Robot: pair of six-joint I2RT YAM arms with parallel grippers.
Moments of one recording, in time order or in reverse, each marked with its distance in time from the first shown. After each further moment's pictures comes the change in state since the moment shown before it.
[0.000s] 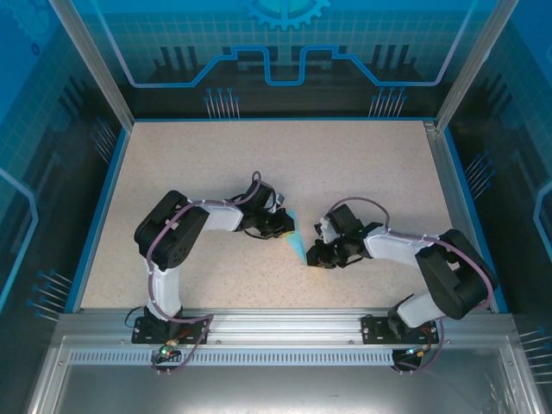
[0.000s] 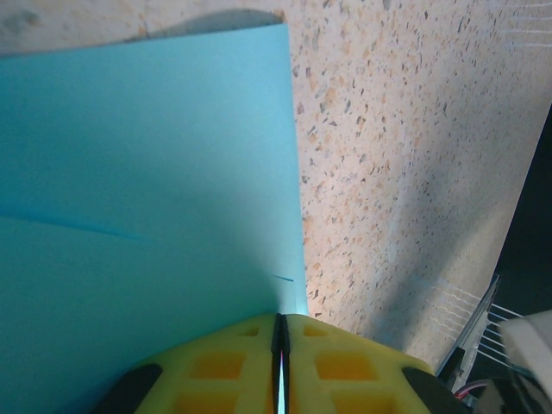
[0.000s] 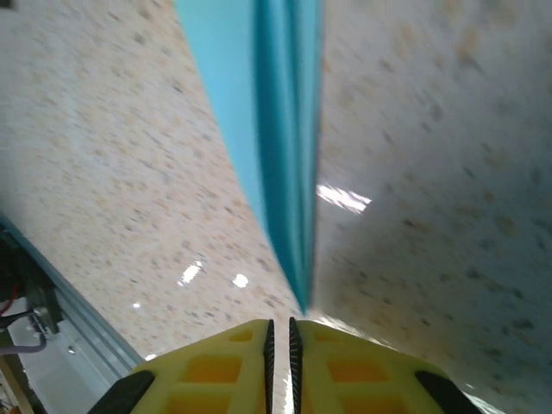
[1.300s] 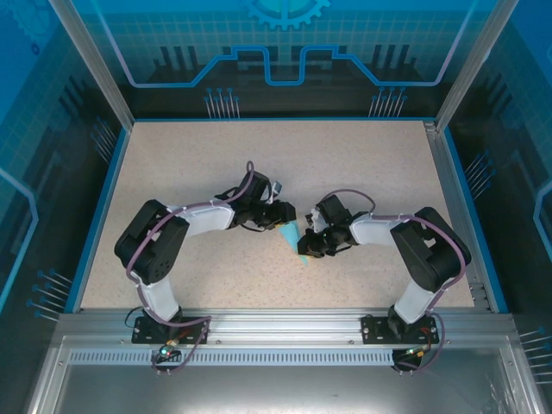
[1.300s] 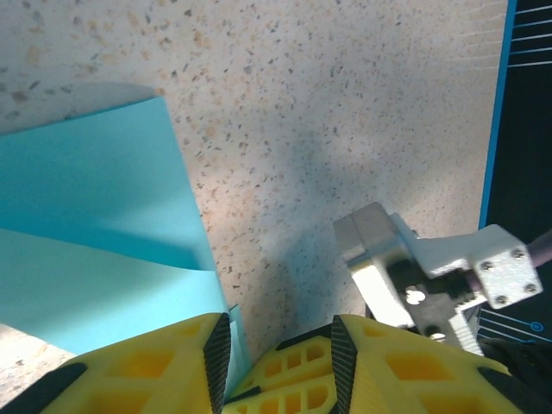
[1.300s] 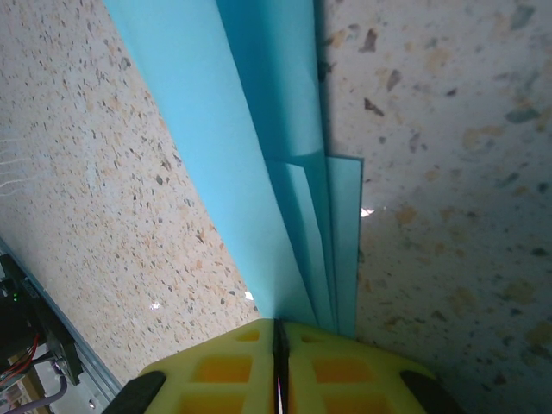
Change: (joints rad) left arm 0.002 -0.162 -0.003 -0.069 -0.056 0.042; right arm -0.010 0.223 0.121 0.087 -0.011 0.025
